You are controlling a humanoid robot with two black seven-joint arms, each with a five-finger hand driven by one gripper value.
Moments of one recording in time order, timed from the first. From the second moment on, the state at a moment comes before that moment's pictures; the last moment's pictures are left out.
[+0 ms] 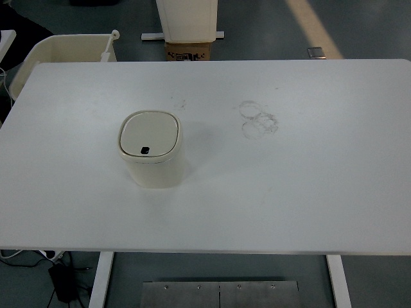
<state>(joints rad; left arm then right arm) -1.50 0.60 -0.16 -0.68 -0.16 -0.34 0.02 -0.01 0.00 0.31 0.20 -0.22 0.03 0.51</state>
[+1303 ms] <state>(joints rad) -0.87 0.53 -0.78 -0.41 -0.30 -0.35 -0.14 -0.02 0.00 0.31 0.20 -0.22 0.03 0.51</state>
